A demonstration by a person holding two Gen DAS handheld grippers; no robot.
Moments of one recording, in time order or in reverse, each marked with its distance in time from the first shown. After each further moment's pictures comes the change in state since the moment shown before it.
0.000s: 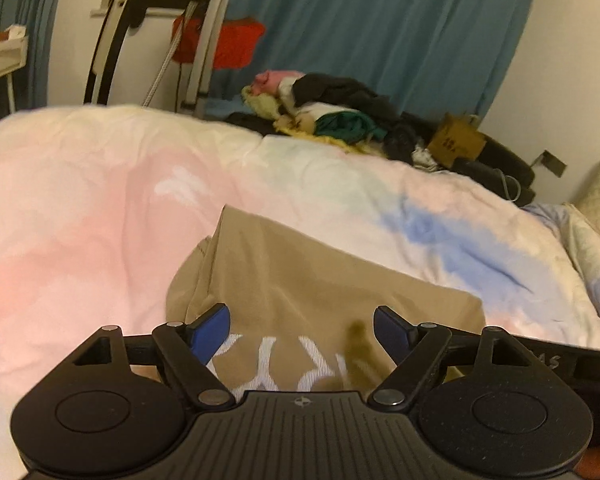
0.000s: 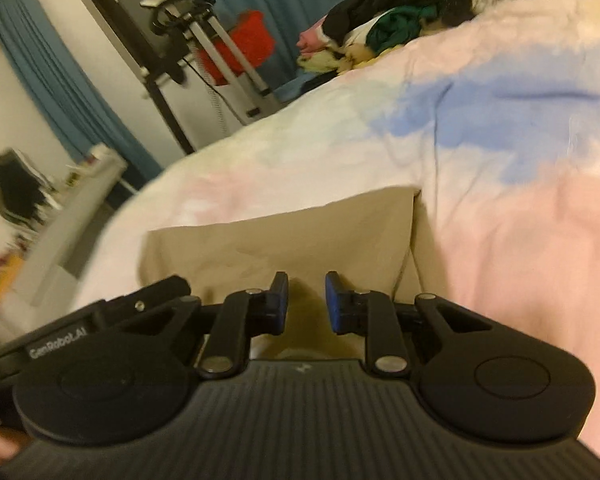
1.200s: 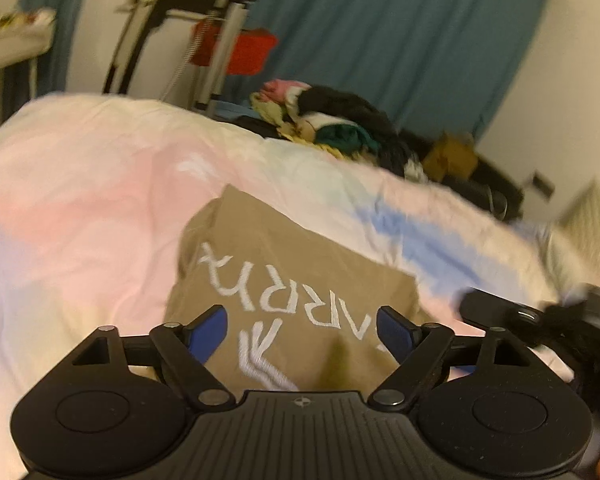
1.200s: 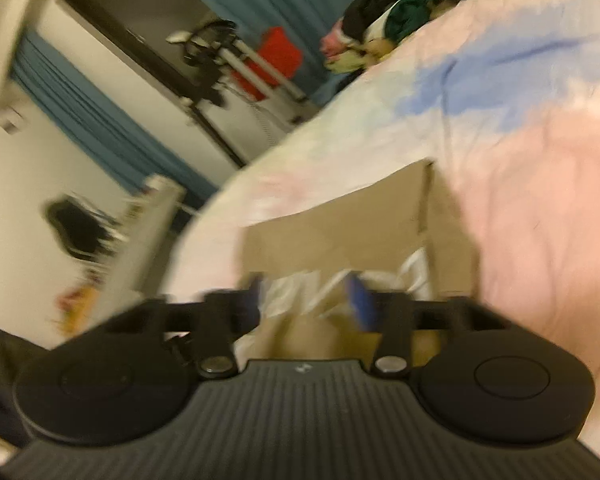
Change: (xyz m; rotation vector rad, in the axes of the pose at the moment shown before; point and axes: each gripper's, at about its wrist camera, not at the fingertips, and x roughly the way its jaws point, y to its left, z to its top) left arm -0.105 -0.010 -0.041 -0.136 -0.039 -0.042; right arm -0.093 -0.014 -0.029 0.235 0.008 0.274
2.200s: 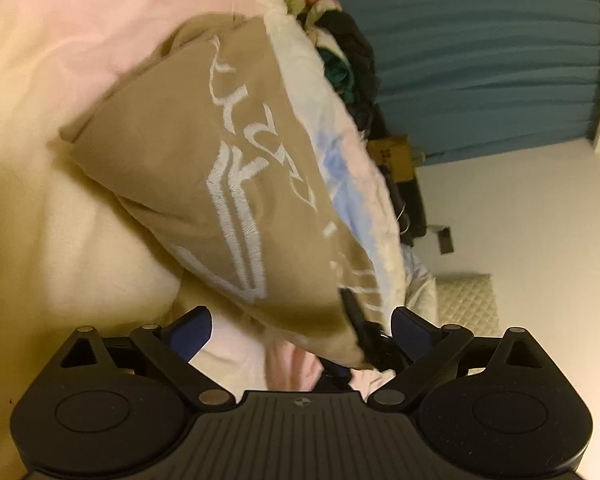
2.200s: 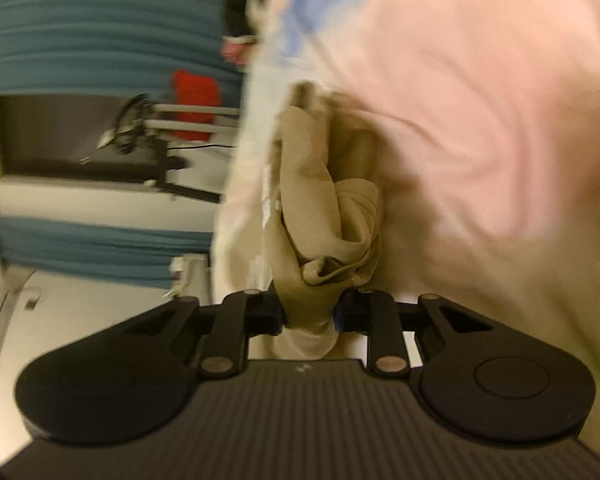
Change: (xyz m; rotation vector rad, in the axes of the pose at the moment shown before) left arm 0.064 0.051 -0.041 -0.600 0.257 -0.395; right arm 0.028 -0.065 -0.035 0.557 -0.041 0.073
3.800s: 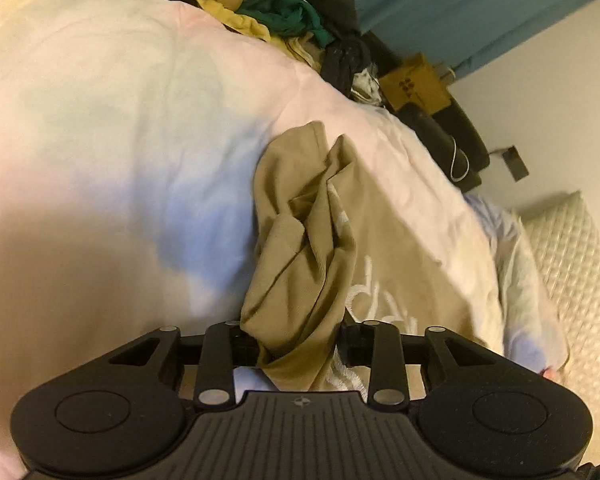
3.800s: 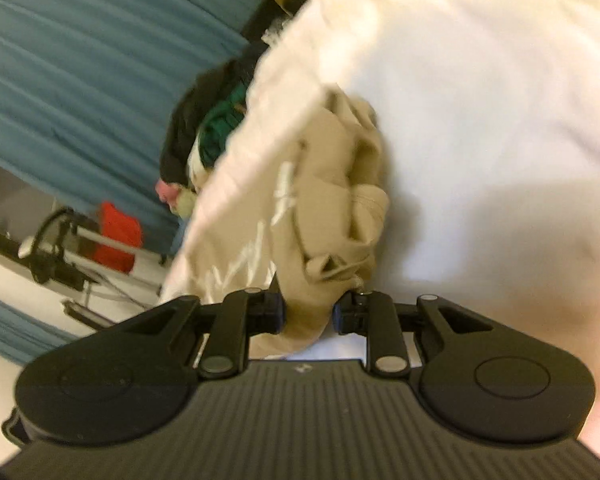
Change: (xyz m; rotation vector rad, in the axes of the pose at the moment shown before) left arm 0.357 -0.144 0.093 0.429 0.153 0.254; right arm 0.007 -0.040 0.255 -0.167 -0.349 -0.276
